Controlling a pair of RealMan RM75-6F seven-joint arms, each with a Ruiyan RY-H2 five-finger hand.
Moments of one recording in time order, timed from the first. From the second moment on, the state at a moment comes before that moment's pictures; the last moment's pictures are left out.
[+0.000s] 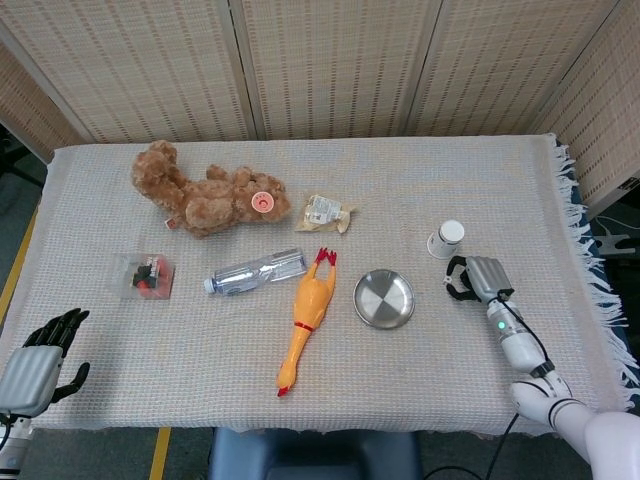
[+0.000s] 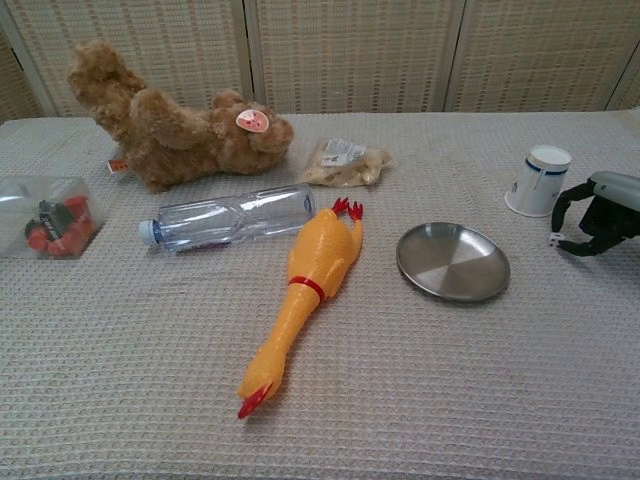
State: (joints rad) left arm -0.11 -1.09 0.00 -1.68 1.46 1.39 0.14; right arm 0.59 -1.70 0.13 -0.68 -1.37 0.79 0.45
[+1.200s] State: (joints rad) left arm -0.12 -1.09 0.00 -1.68 1.46 1.39 0.14; right arm 0.58 -1.69 0.12 -0.74 -1.40 0.87 0.45
